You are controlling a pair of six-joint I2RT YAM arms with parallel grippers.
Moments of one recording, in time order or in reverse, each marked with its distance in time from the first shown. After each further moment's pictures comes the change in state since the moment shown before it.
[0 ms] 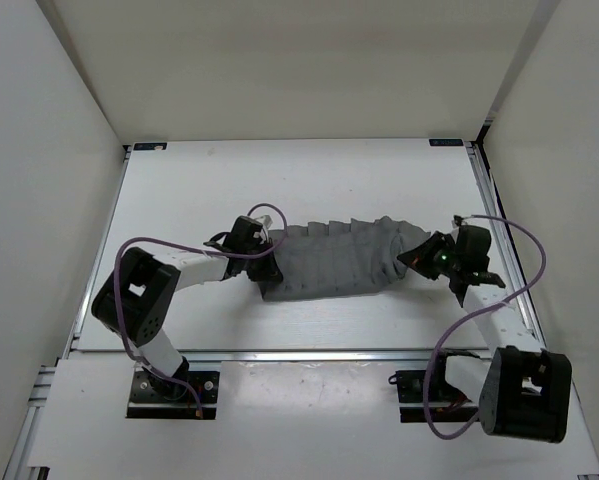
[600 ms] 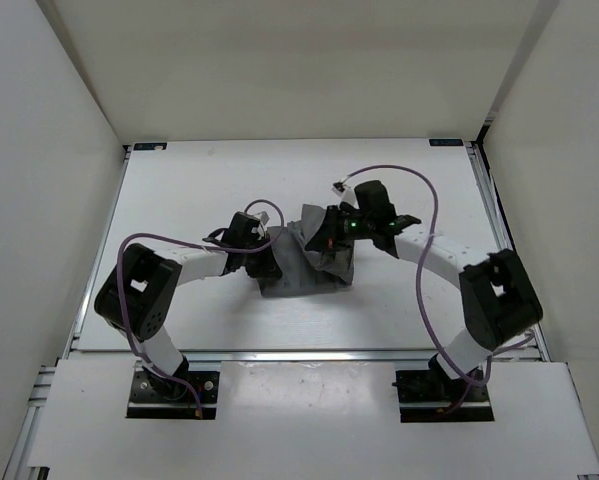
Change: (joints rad) left arm 0.014 0.048 0.050 -0.002 0.023 -0.022; right arm 0.621 0.459 0.500 0.046 -0.132 -0.003
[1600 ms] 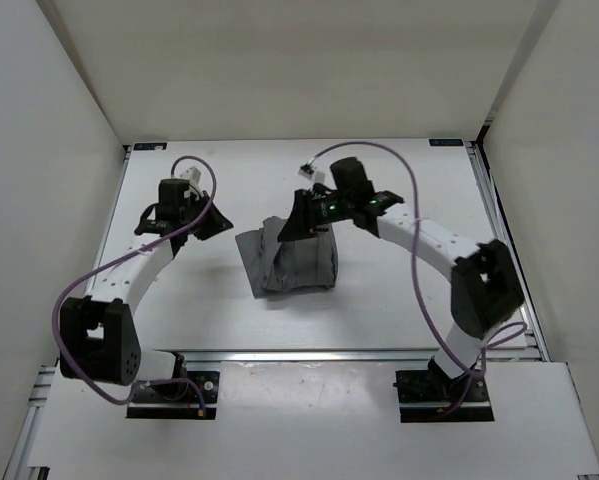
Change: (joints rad) left arm 0.367 -0.299 0.106 -0.216 0.012 0.069; right arm 0.132 0.200 0.345 -0.162 -0.161 -0.114
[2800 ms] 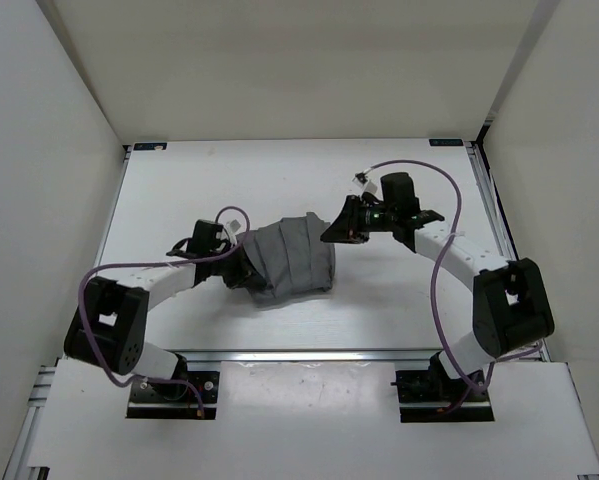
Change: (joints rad) left arm -0.171 0.080 -0.302 0.132 0.270 -0.120; right arm -0.252 -0.233 -0.320 0.116 0.003 0.109
